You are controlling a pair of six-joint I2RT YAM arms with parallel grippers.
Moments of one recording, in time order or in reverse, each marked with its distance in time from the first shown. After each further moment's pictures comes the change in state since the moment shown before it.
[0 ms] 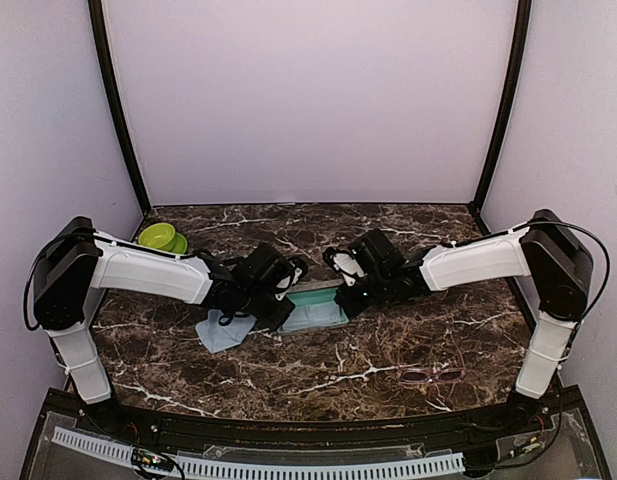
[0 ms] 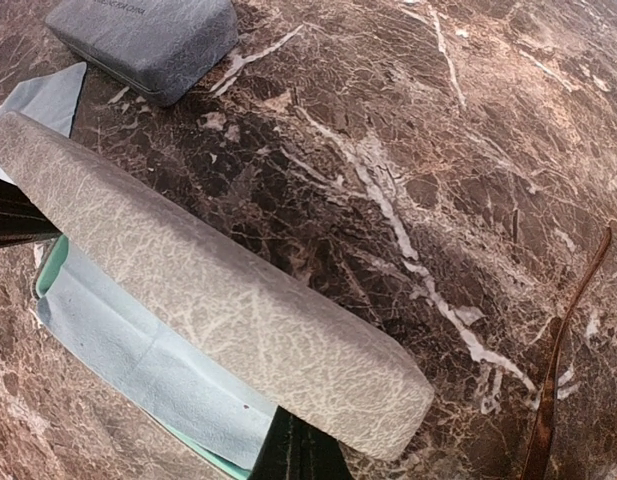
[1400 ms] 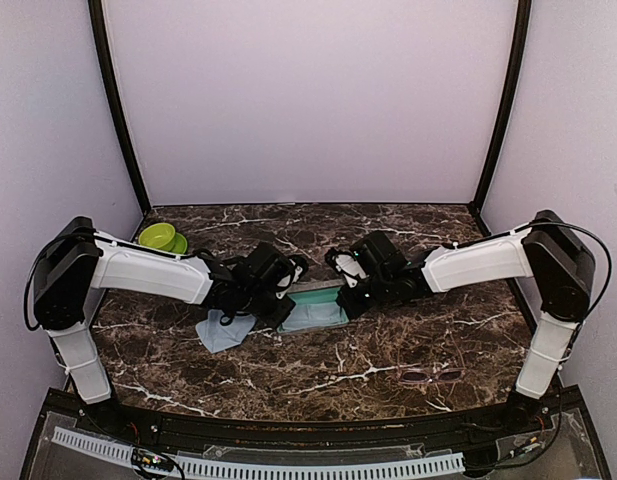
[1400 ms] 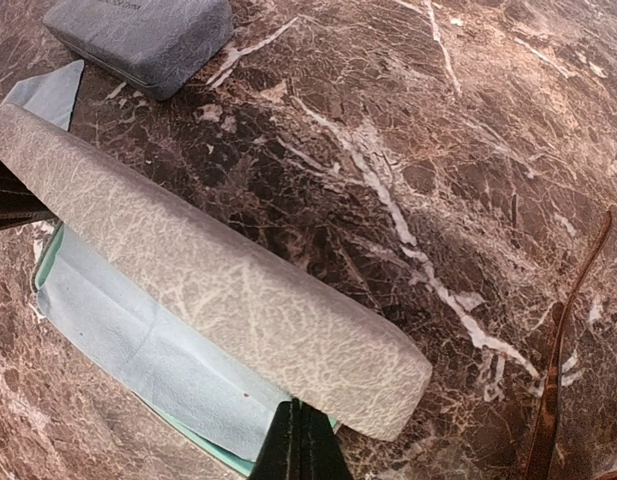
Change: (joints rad) left arm 0.000 0.001 0.000 0.024 -0.028 0.019; right arm 0.000 -0.013 -0.020 0.004 0.000 0.018
